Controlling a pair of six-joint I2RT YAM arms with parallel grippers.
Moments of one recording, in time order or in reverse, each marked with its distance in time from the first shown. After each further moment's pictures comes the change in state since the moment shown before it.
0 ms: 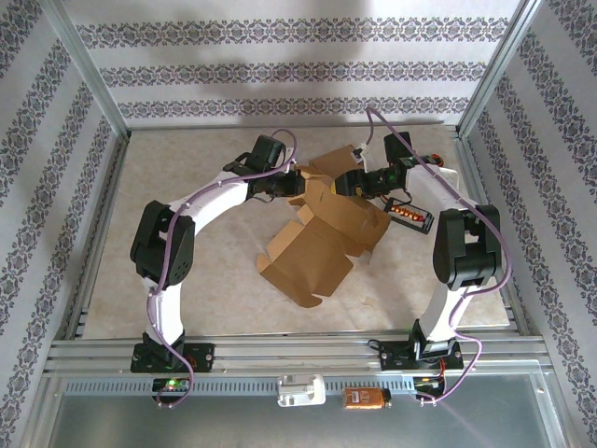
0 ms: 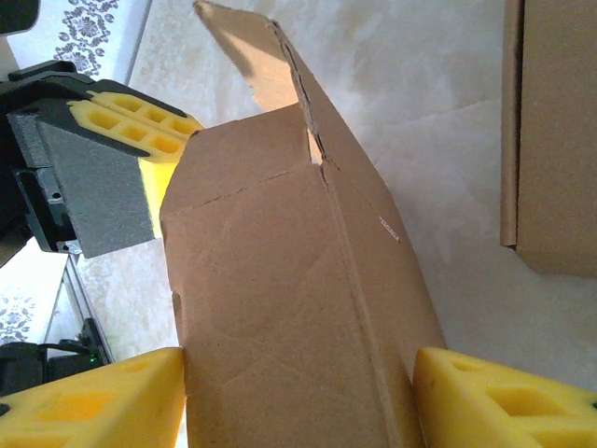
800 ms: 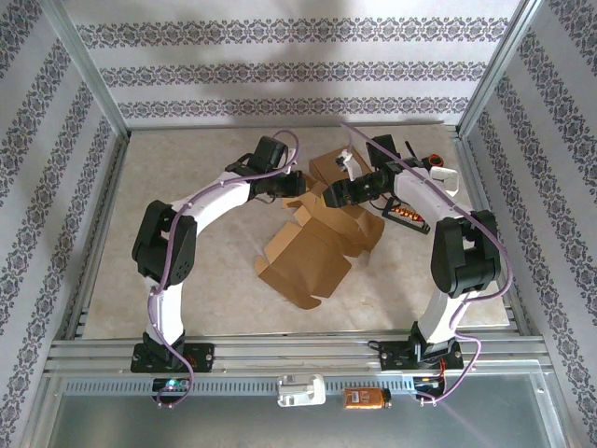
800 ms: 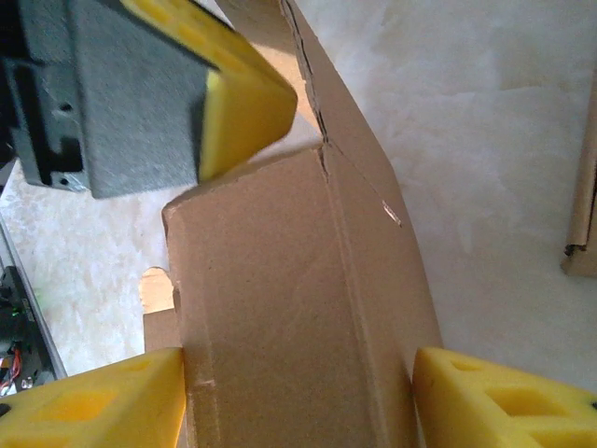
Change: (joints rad) left arm -0.014 0.009 -0.008 0.000 -0.026 0.002; right arm 0.110 -0.050 -0.015 -0.045 0.150 -0.124
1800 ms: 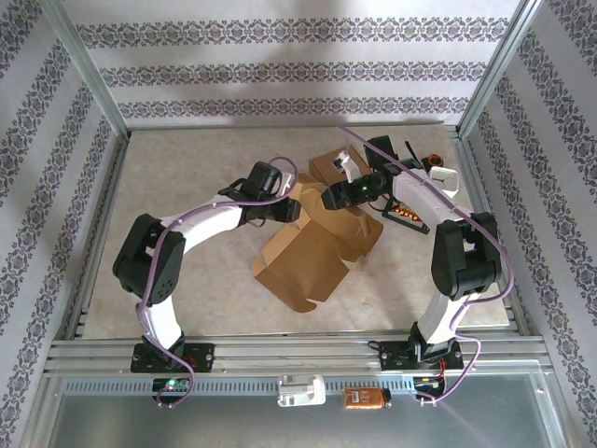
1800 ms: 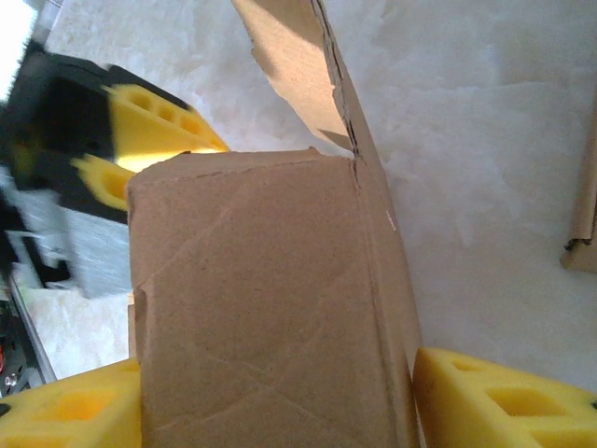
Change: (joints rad) left arm -0.045 -0.150 -0.304 0.101 -0.132 0.157; right arm 0.026 -0.016 -0.010 -0.002 0.037 -0.004
